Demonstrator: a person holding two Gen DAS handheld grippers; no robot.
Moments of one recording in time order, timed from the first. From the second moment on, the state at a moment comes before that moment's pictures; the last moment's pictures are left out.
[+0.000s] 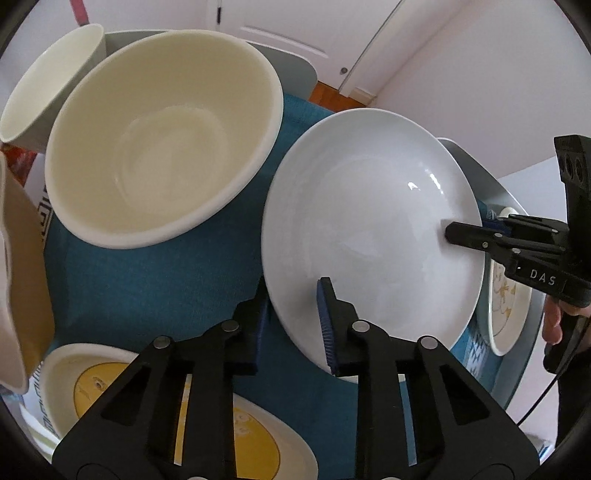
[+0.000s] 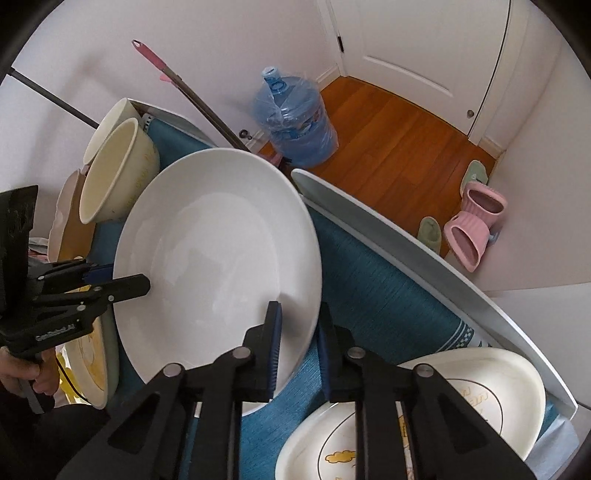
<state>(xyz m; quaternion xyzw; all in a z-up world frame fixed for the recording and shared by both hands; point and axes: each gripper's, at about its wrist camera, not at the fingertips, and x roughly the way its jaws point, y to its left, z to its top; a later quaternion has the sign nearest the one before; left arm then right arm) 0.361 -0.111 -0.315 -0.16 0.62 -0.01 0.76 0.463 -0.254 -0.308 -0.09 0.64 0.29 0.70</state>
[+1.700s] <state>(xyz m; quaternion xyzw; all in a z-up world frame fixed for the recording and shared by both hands) 0.184 -0.056 -0.204 -0.06 0.55 -0.04 0.83 0.251 -0.186 -0.219 -0.01 0.56 0.24 0.79</state>
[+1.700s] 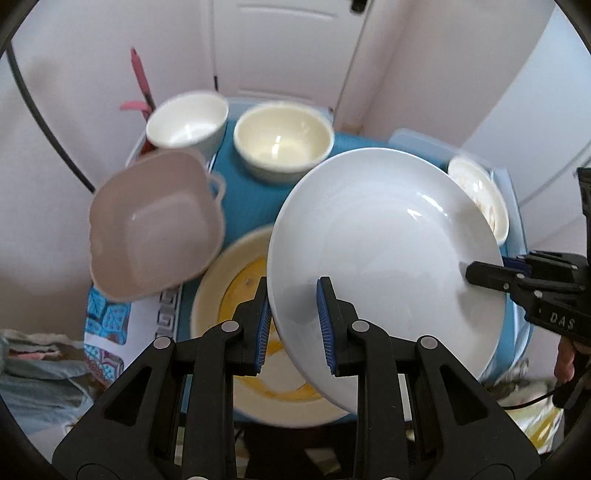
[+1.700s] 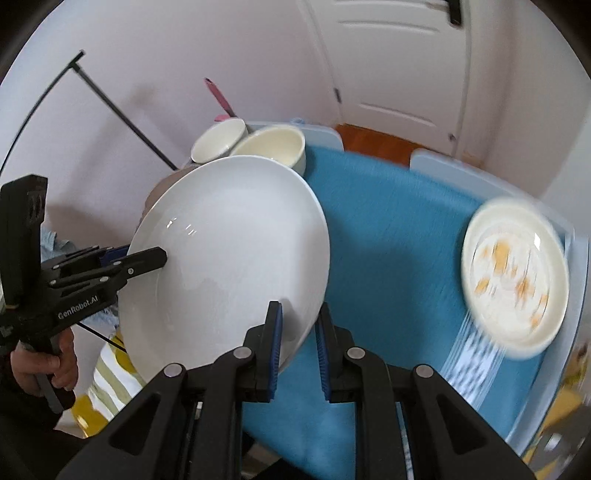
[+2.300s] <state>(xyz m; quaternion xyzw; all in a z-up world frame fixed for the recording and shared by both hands) 0.184 -0.023 -0.288 0.01 0.59 -0.14 0.80 0.174 -0.144 -0.274 0.06 0.56 0.11 0.82</state>
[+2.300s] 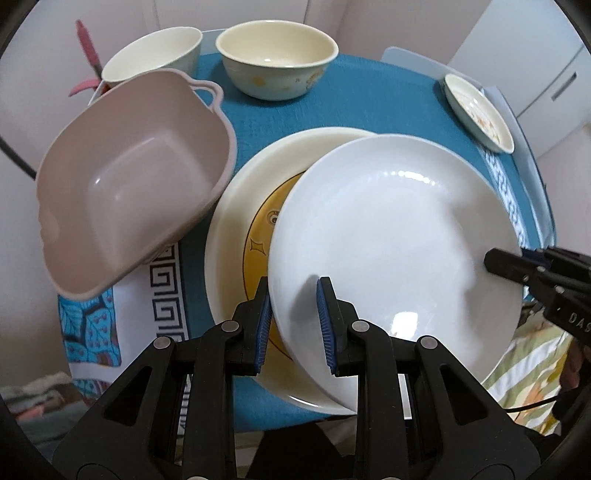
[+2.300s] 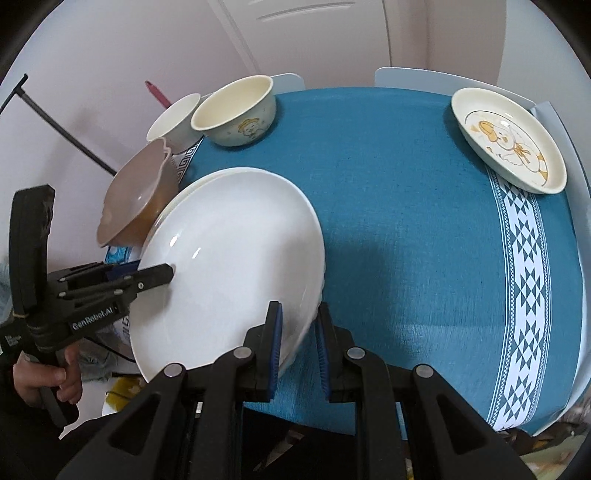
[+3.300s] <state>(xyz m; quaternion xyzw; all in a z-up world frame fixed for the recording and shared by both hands) 0.176 -0.065 -0.291 0.22 0.53 -0.09 0.81 0.177 -0.114 -0.283 -0.02 0.54 0.08 0.83</state>
